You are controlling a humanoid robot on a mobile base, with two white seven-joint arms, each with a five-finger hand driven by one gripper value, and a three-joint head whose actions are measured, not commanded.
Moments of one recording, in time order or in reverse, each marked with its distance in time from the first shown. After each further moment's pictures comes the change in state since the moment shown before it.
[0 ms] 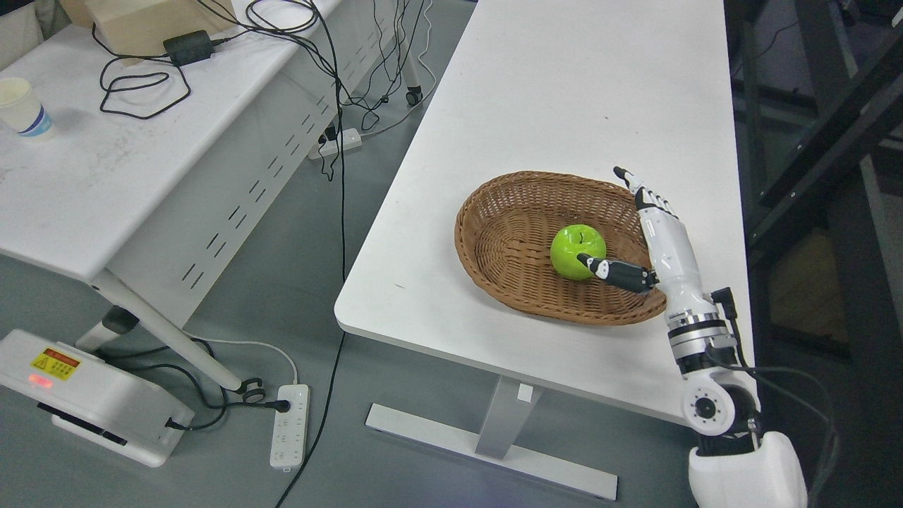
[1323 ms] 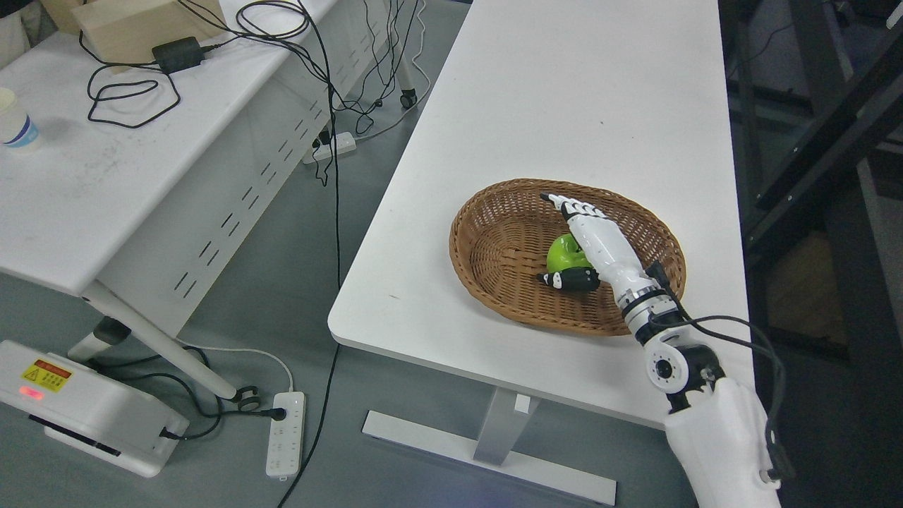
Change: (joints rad) left arm 0.000 0.000 0.000 0.000 0.000 0.007 0.001; right arm -0.171 -0.038 0.164 0.250 0.117 -0.019 0.101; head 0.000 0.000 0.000
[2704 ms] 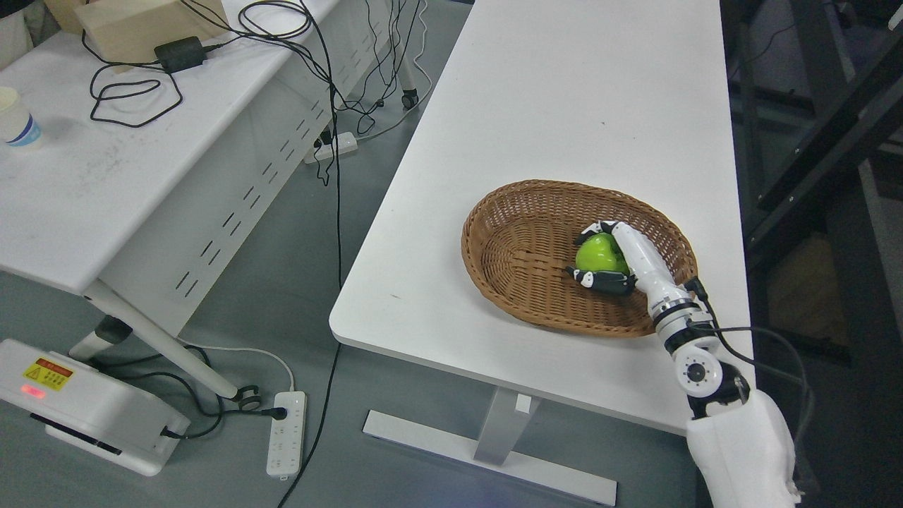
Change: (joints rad) left arm 0.000 0.000 0.000 0.000 0.000 0.001 0.000; right arm 0.031 -0.010 -0.115 0.054 -0.252 0.070 0.015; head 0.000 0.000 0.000
